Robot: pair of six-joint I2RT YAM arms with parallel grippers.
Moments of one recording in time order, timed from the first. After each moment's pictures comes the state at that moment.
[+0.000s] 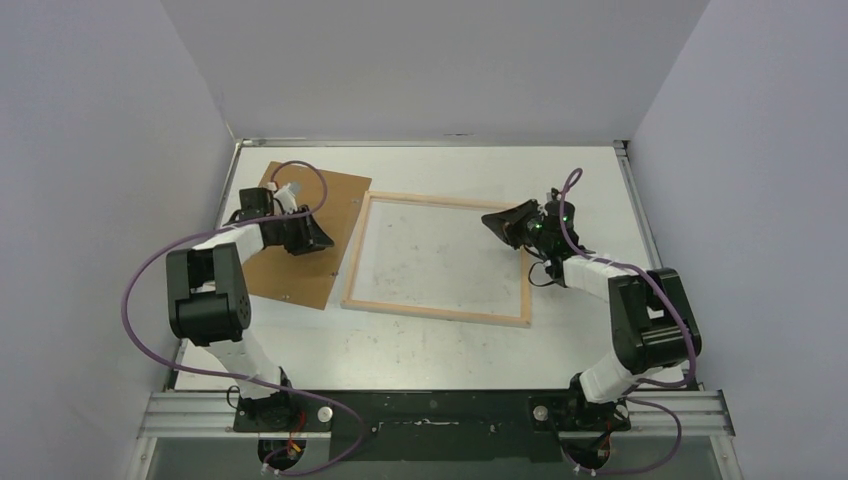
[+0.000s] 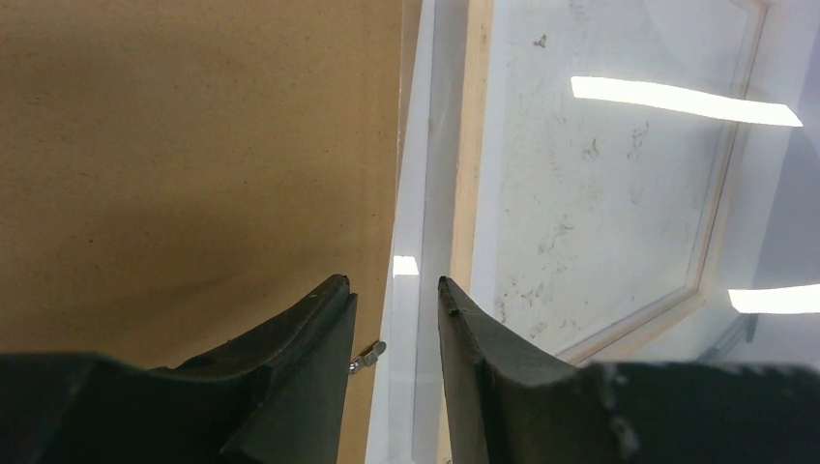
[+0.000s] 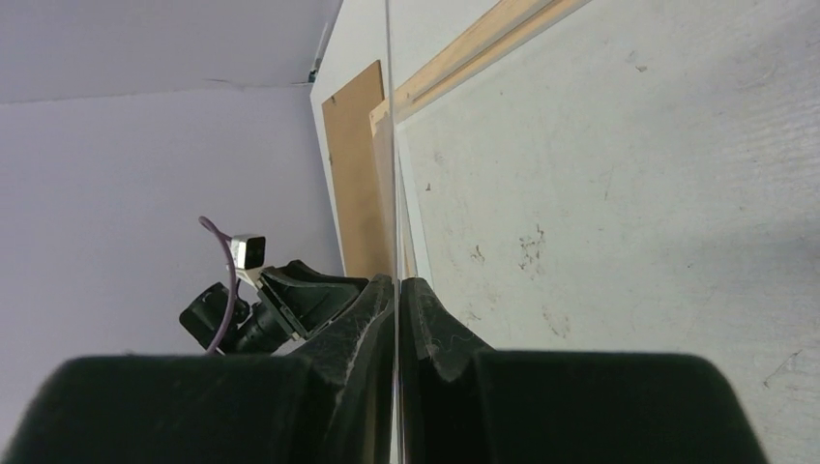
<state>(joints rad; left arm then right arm) 0.14 1.77 1.02 -0.24 0.66 -0.23 0.19 1.58 0.70 0.48 -0.40 1.24</state>
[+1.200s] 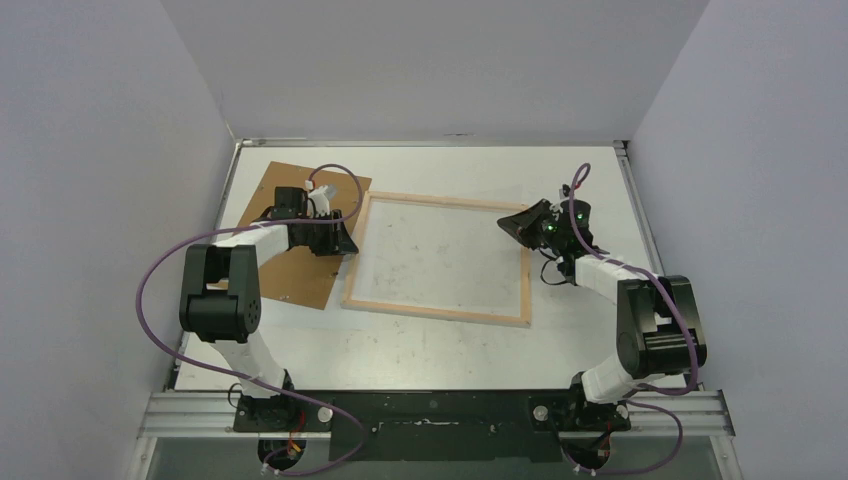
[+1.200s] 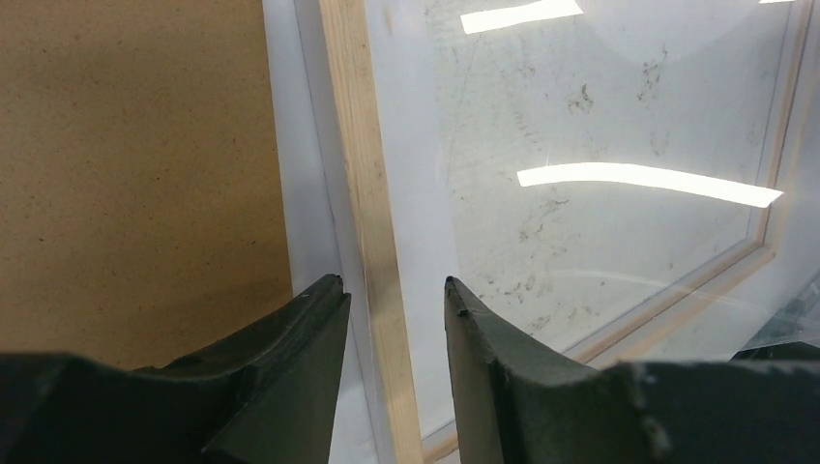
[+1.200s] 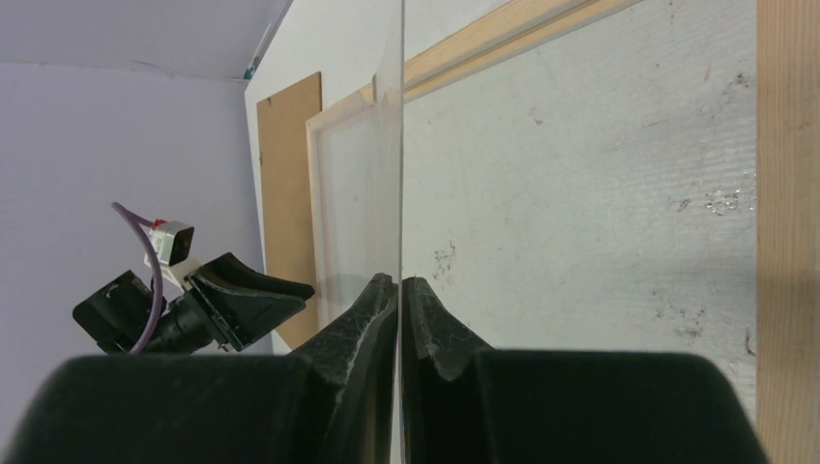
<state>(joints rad) -0.05 1.77 1.02 -0.23 0.58 -0.17 0.10 1.53 0.70 0.39 -0.43 0.99</state>
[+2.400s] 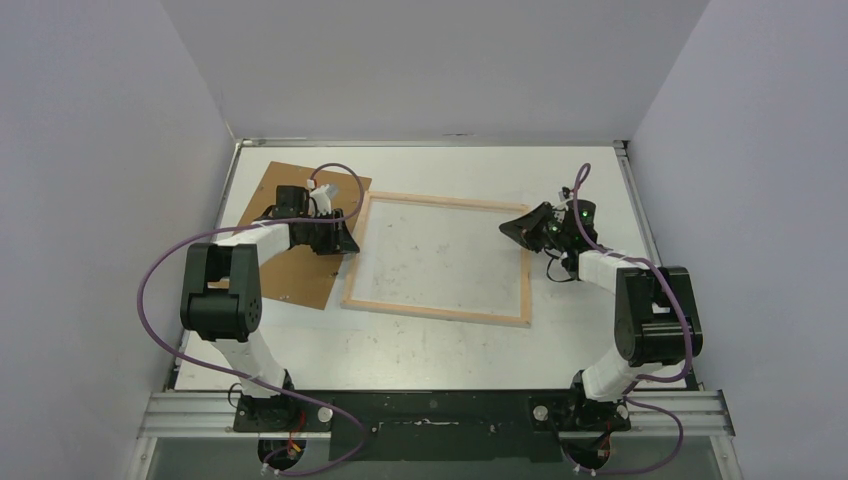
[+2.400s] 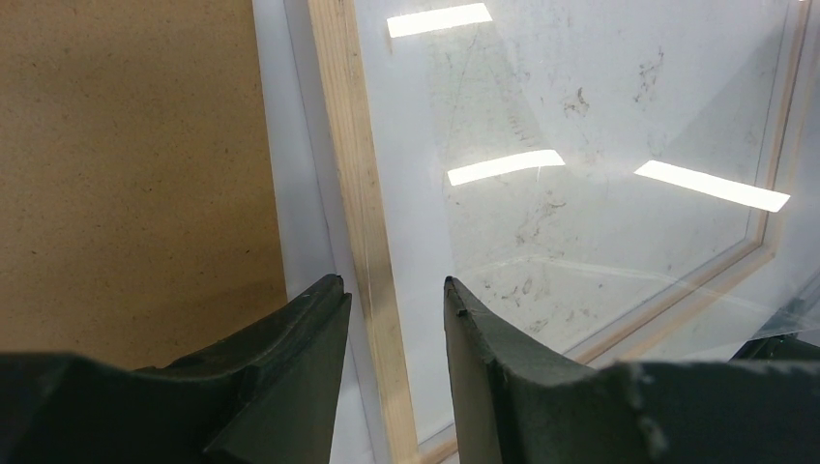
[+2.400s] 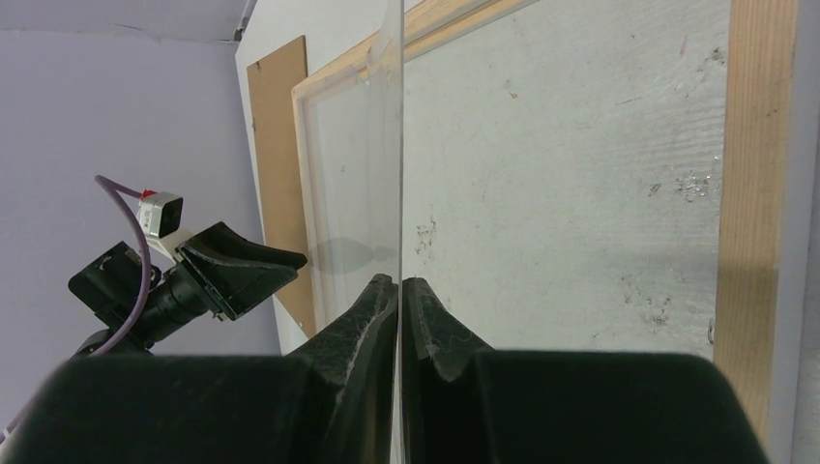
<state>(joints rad) -0.05 1.78 1.03 -0.24 0.58 -0.17 0.04 1.60 0.73 0.35 -0.57 0.95</state>
